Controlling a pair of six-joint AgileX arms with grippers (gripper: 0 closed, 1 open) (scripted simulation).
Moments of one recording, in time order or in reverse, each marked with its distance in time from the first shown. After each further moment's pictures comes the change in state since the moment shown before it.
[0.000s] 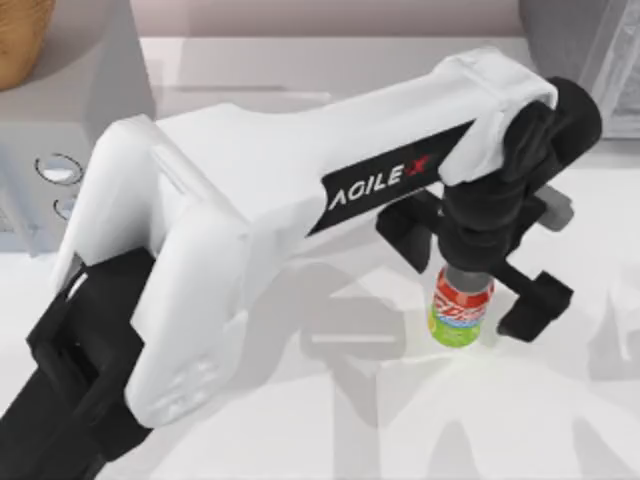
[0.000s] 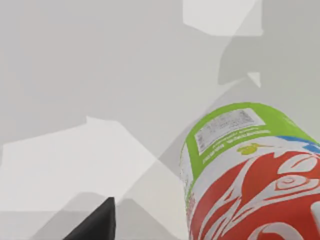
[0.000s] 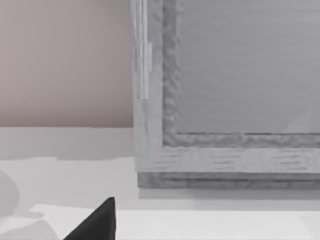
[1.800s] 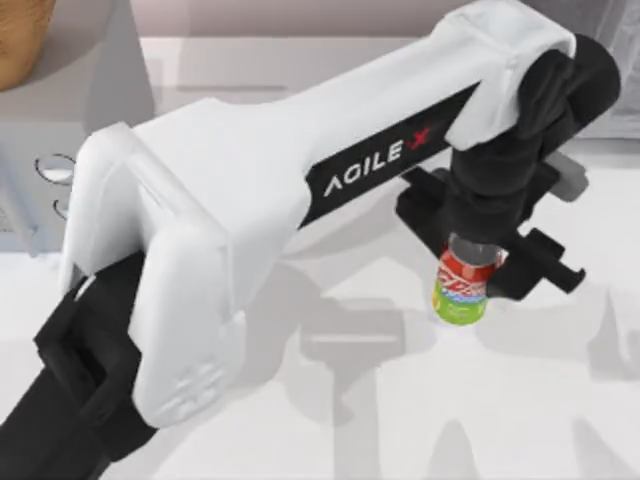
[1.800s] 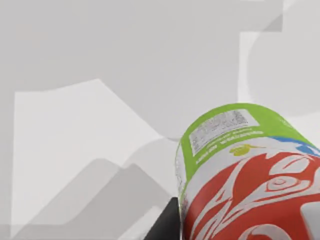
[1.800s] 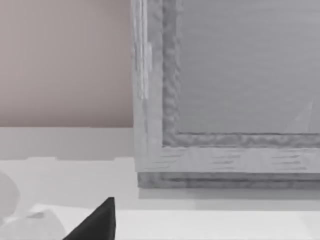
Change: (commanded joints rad) left arm 0.000 0.016 0.186 -0.169 0.001 0.000; right arm 0.000 0.000 0.000 0.000 0.000 0.000
